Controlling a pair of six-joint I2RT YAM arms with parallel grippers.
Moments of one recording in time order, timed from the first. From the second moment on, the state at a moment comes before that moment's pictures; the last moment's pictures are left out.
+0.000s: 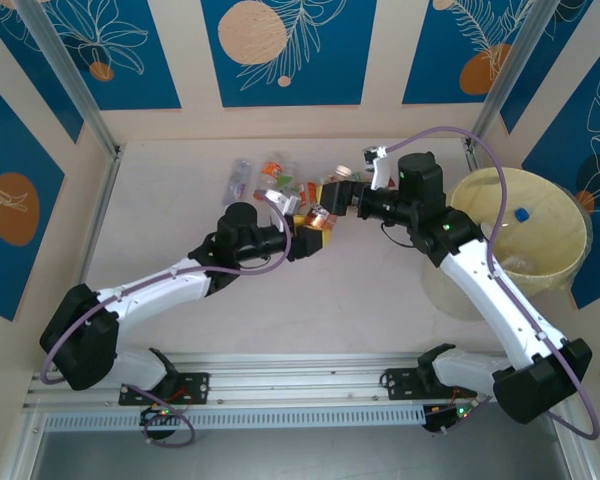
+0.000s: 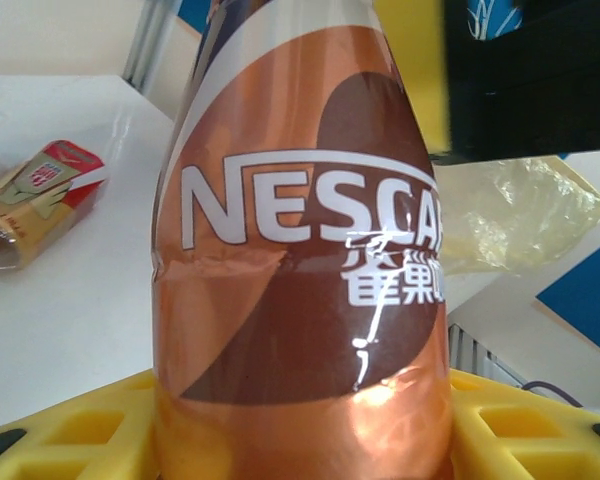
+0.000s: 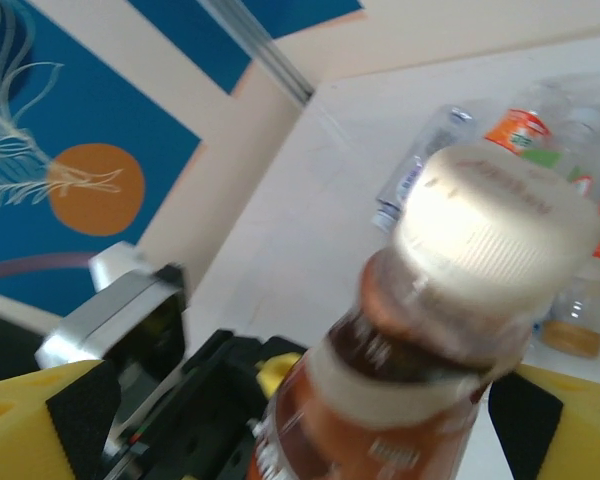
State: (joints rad) left arm -0.77 1.39 0.87 0.38 0.45 -0.47; right arm 0.44 1.17 1.21 -0.44 -0.45 0.53
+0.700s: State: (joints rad) left arm -0.79 1.41 0.89 0.40 0.47 -0.43; right arm 0.43 1.17 1.18 -0.39 -0.33 0.66
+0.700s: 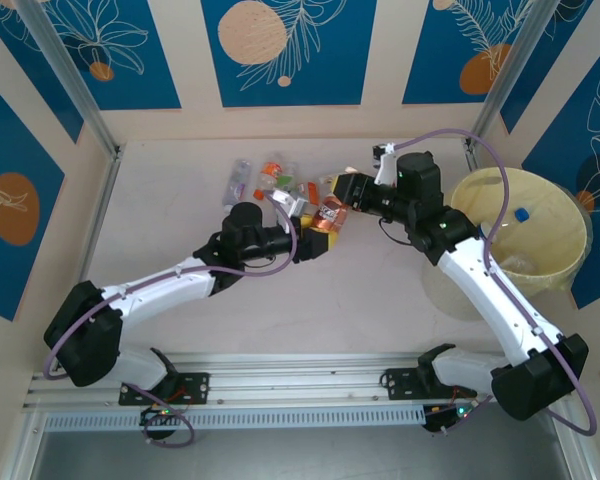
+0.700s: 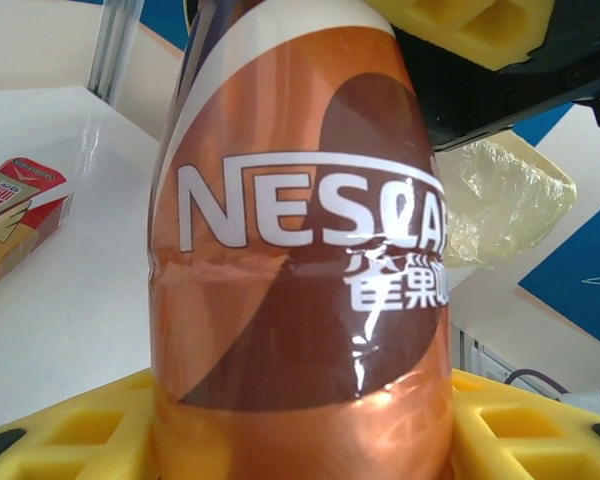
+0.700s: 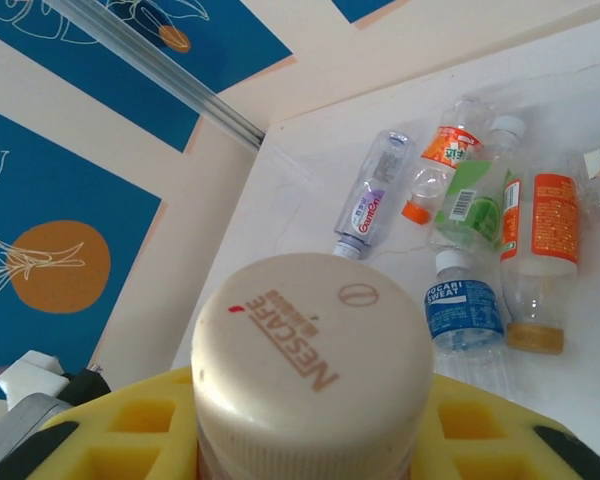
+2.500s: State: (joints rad) left arm -0.79 1.40 0.75 0.38 -0.02 -0.45; right arm 0.03 0.74 1.25 -0.58 0.36 0.13
